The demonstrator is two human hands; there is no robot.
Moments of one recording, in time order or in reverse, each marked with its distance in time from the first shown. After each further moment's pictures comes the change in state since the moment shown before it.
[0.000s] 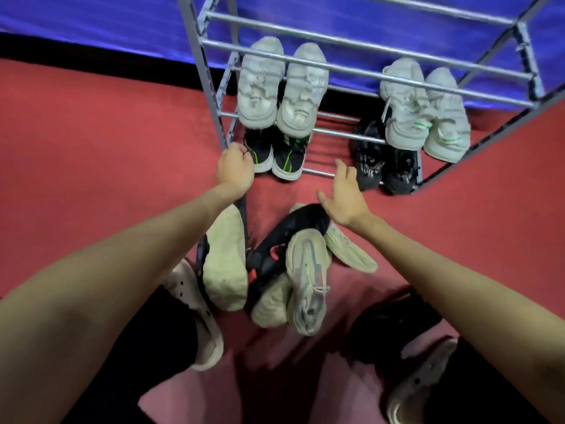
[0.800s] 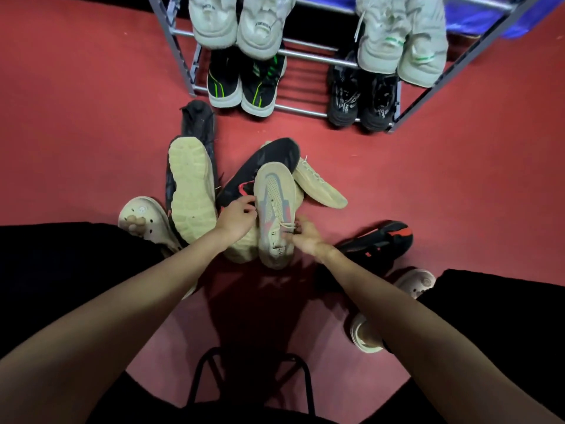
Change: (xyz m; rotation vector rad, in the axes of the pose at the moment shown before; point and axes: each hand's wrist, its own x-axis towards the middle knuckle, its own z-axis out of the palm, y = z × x) left_hand -0.176 -0.080 0.077 -0.023 -0.518 -0.157; right_hand -0.127 0.098 0.124 0.551 -0.380 0.446
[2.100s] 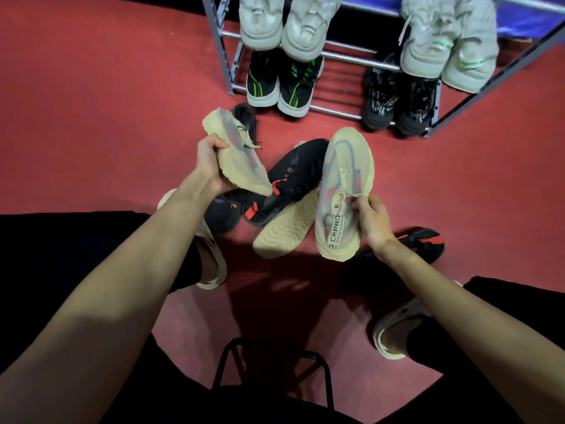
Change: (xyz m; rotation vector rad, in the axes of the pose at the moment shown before) left_hand 0.018 0.018 -0.124 -1.070 -0.015 -0.155; right_hand -0.043 -0.043 -0.052 0.223 0.333 -0.159
